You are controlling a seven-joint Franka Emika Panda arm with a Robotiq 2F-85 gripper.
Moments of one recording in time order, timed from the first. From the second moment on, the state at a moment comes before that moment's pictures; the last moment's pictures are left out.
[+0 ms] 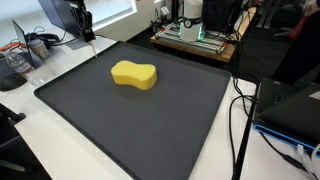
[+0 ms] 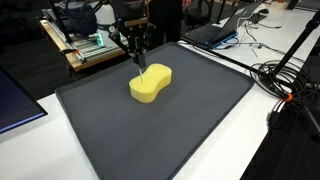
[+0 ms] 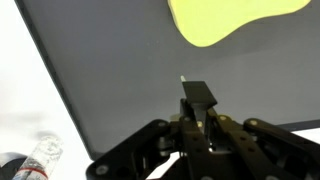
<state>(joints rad) -0.22 0.23 -0.08 -1.91 0.07 2.27 -0.19</state>
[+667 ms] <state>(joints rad) -0.23 0.07 -0.14 -2.18 0.09 2.41 -0.26</state>
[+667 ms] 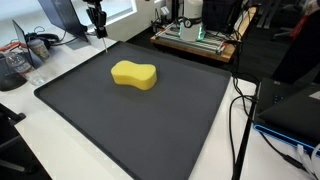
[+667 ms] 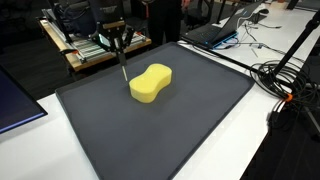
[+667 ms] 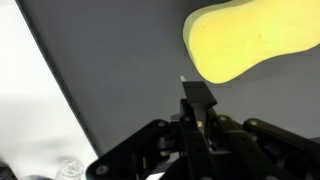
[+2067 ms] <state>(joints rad) -0.38 0.09 -0.29 -2.11 0.53 2.11 -0.71</state>
